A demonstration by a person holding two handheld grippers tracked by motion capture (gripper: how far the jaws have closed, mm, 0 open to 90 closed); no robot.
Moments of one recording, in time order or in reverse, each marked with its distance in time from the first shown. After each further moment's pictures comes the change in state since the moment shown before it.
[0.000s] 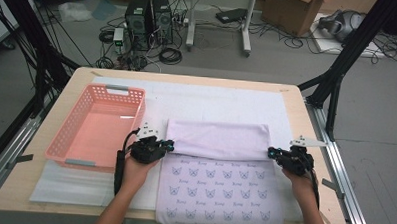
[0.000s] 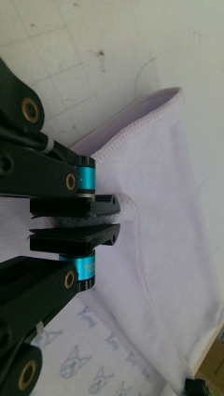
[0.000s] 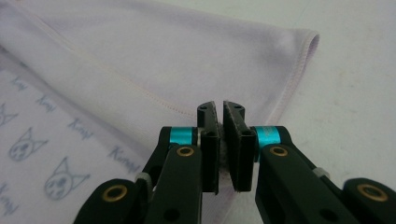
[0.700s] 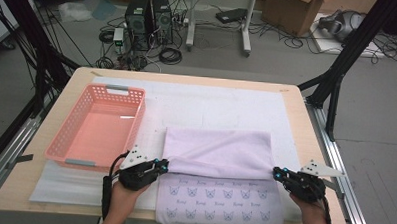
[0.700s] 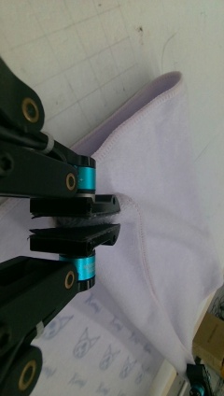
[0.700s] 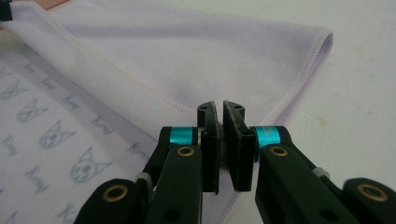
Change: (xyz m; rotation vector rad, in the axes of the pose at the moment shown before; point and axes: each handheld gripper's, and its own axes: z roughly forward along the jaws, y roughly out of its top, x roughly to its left) left arm -0.034 -0.037 -0.053 -0.074 -0.069 0.057; right arm 0.039 -0.039 -0.054 -0.070 0.042 -0.044
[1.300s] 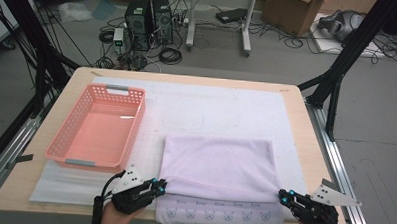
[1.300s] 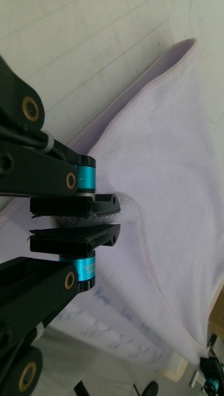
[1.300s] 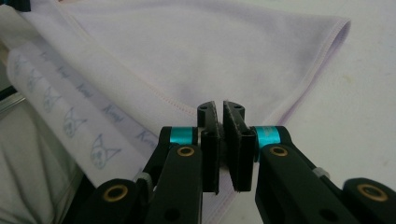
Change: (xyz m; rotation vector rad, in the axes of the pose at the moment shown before) left arm -0.031 -0.024 -0.033 0.050 -0.077 0.031; right arm 0.034 -0.029 -0.047 0.015 0.037 -0.036
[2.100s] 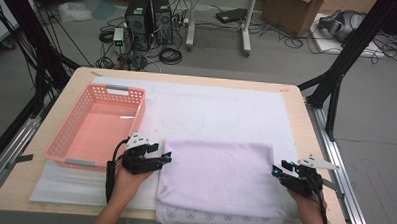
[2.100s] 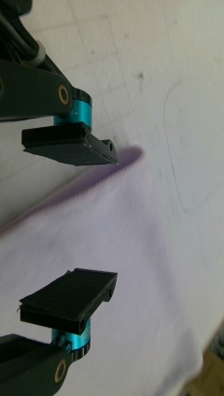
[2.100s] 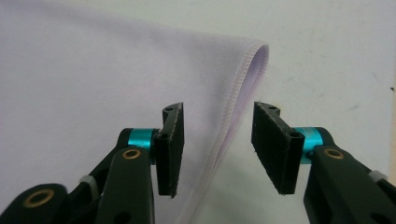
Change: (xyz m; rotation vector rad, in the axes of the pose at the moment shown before) left arm 0.080 0.045 0.062 0.026 0.217 -0.164; right arm -0.051 0.034 0.067 0.060 -0.198 0.099
